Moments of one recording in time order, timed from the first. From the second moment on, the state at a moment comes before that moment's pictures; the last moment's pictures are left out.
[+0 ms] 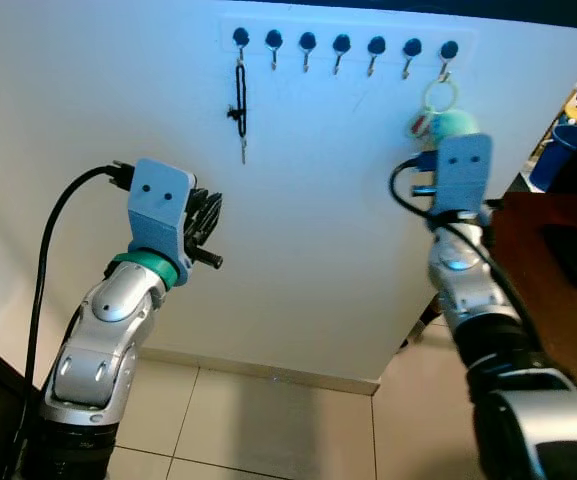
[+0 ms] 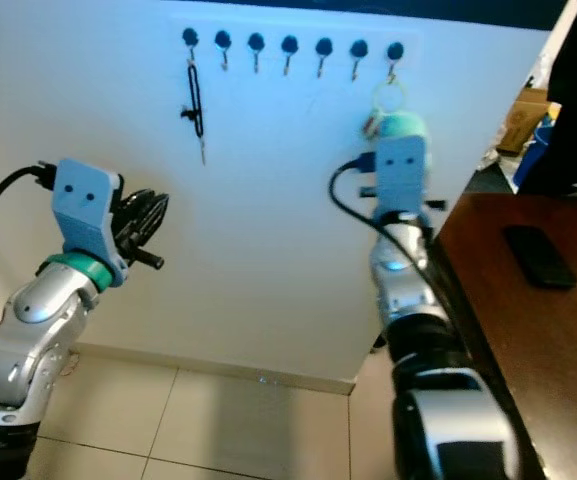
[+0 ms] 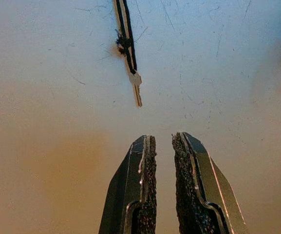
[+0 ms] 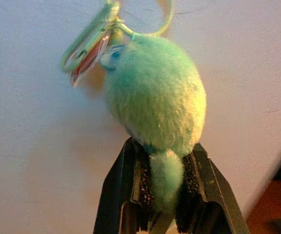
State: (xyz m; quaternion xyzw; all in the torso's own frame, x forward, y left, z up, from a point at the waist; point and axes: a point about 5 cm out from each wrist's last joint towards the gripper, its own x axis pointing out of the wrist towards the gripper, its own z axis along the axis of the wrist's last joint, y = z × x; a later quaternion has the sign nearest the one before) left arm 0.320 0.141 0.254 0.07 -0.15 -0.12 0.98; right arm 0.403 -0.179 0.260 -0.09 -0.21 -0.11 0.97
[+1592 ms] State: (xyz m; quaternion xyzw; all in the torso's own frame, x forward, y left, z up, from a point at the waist) left arm 0.330 0.140 0.243 0.08 -0.12 -0.09 0.99; right arm 0.348 -0.138 0.213 0.05 -0.21 0.05 0.98
